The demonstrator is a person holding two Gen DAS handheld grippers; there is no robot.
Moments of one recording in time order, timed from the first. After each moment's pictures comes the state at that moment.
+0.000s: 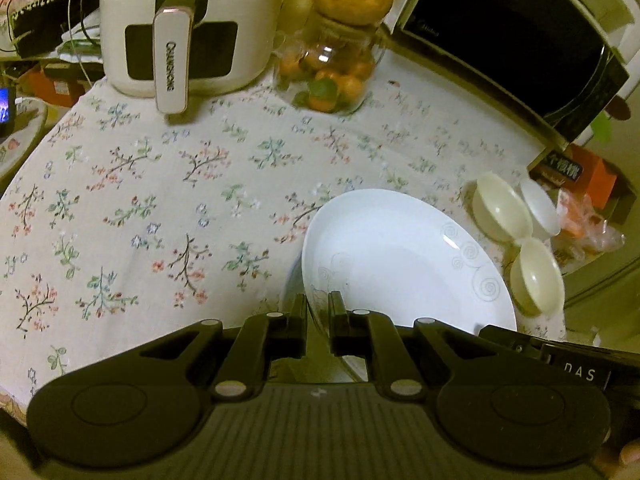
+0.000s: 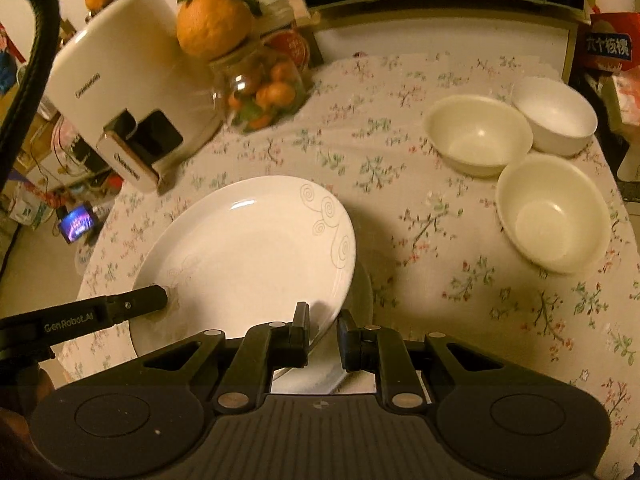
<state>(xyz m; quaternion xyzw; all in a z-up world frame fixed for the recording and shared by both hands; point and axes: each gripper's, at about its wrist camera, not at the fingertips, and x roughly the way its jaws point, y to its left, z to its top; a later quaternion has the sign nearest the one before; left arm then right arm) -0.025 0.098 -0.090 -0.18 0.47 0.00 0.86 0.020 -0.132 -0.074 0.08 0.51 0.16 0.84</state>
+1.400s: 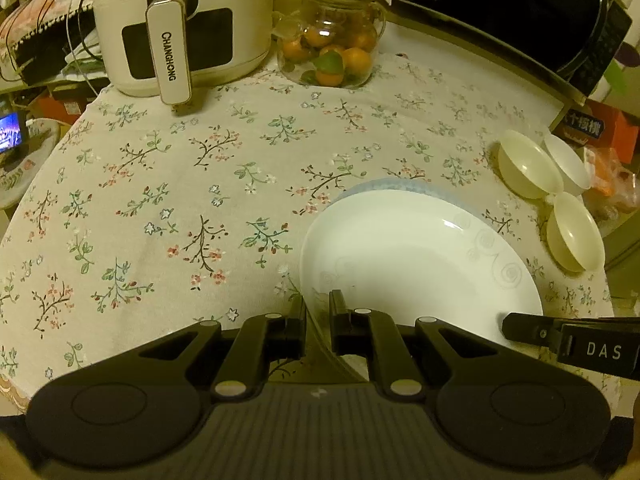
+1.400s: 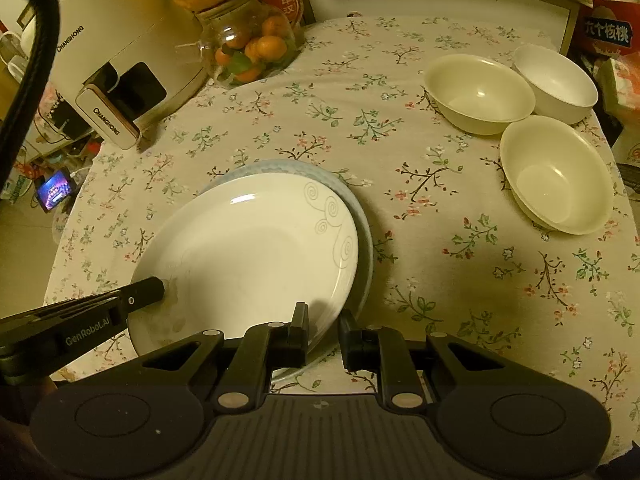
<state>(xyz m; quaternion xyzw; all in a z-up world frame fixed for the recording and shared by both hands) -0.030 0.082 -0.107 -0.11 0.49 0.02 0.87 0.013 -0.118 -0.089 0.04 0.55 0.14 0.82</state>
